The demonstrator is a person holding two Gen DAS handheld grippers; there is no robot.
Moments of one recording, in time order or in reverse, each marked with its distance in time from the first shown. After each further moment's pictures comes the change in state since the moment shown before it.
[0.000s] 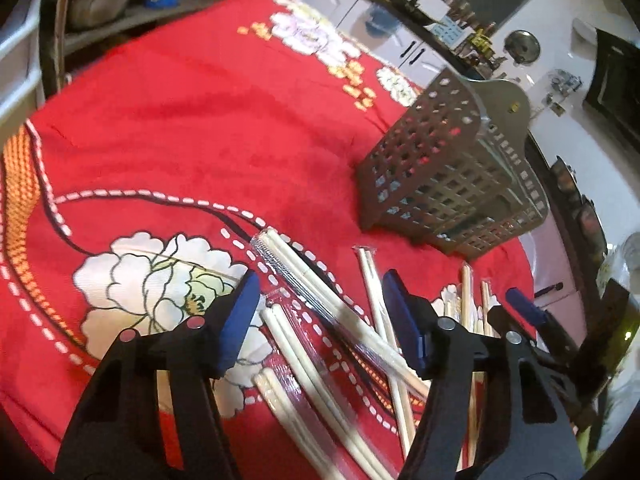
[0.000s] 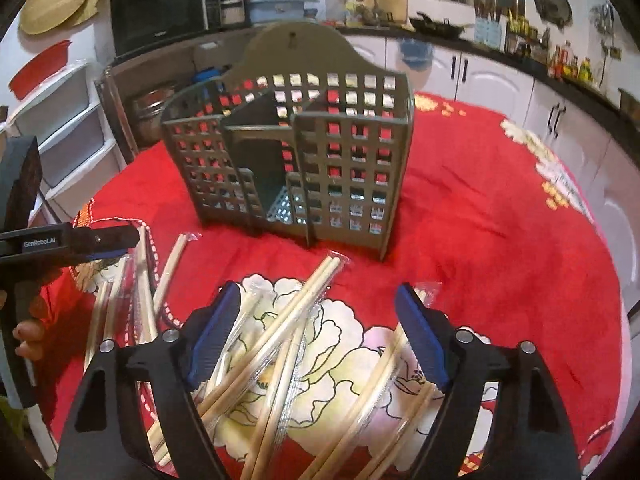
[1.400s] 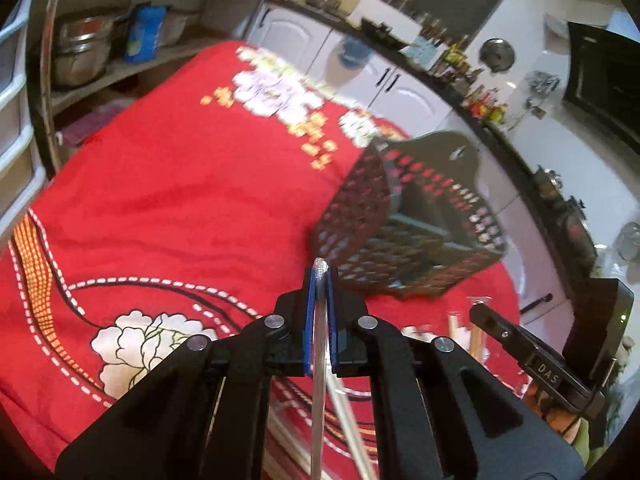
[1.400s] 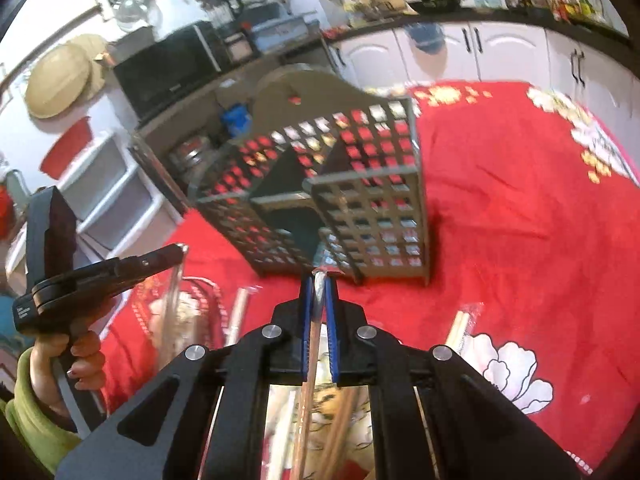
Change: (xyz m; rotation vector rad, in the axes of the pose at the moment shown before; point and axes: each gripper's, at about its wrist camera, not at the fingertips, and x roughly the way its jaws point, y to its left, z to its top) left arm -0.040 -0.052 0.030 0.121 -0.143 -0.014; right arm -0.021 -0.024 0.033 0.190 -0.048 0.280
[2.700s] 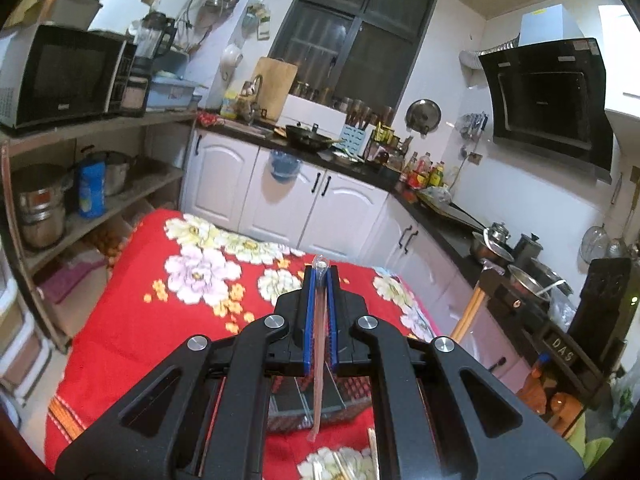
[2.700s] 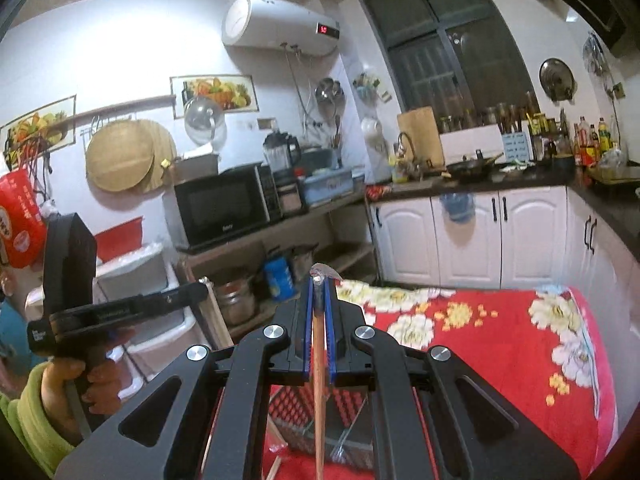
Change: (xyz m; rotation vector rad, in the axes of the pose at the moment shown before) left arm -0.083 -0.113 0.108 0.225 -0.356 -0.092; right arm -0.126 0.038 0.137 -0.190 -0.508 0.063
